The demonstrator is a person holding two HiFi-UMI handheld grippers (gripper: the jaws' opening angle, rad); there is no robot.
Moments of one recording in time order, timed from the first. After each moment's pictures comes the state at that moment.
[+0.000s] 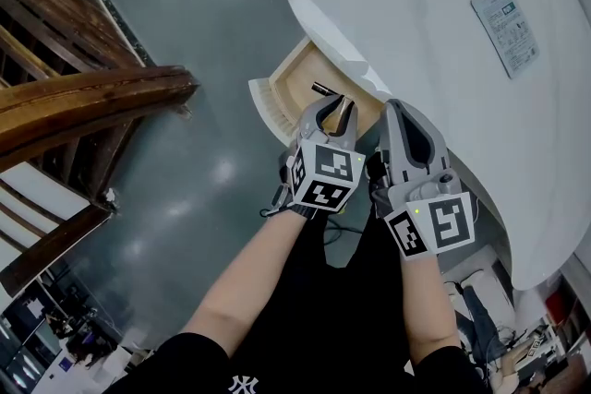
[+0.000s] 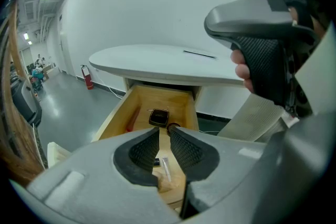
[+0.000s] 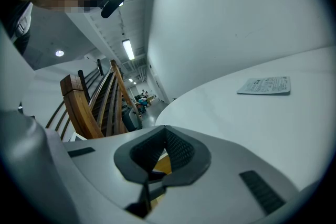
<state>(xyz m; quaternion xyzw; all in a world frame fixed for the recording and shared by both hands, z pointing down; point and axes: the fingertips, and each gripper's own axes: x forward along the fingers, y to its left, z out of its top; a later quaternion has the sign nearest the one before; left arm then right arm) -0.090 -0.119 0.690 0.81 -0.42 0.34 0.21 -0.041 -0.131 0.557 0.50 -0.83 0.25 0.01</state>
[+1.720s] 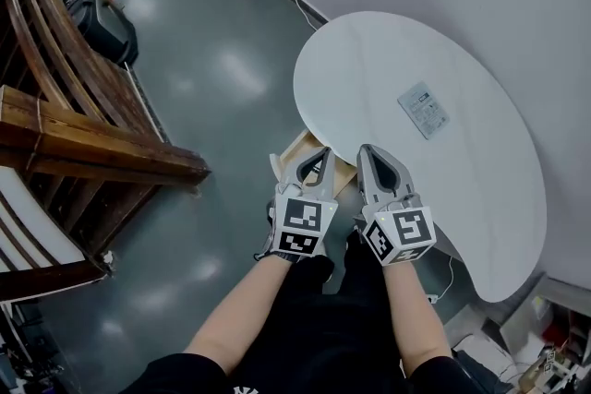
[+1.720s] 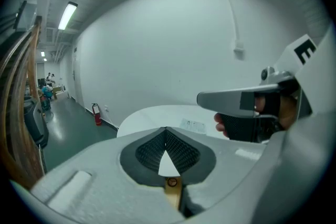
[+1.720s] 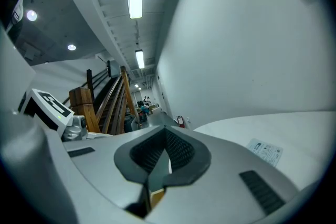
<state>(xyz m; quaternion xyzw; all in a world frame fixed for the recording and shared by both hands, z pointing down) -0.099 -0.113 0.392 0.85 -0.48 0.19 0.11 -0.040 -0.110 0.354 0.51 -0.84 0.16 0.00</state>
